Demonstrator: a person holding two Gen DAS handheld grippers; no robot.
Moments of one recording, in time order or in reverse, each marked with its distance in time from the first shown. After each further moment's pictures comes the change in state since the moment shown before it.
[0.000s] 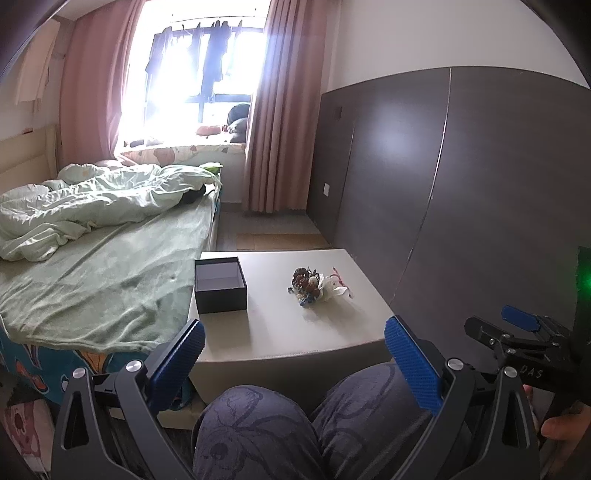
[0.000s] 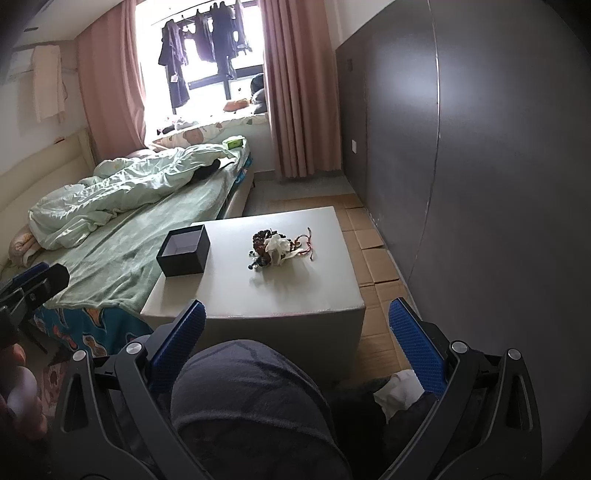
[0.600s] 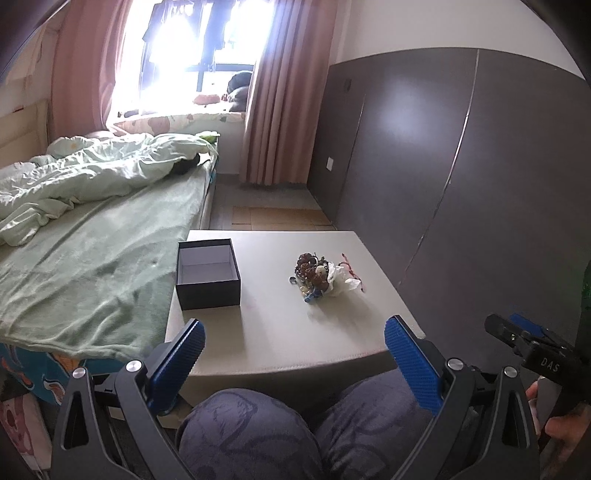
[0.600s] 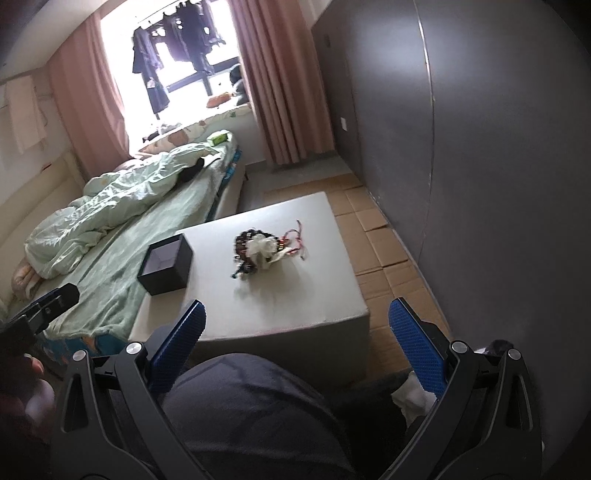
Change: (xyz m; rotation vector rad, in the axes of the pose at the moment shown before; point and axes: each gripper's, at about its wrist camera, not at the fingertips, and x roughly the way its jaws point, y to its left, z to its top) left arm 0.096 0.023 0.019 -0.042 0.115 -0.019; right arm 0.071 -0.041 0.018 0.129 0.064 0.020
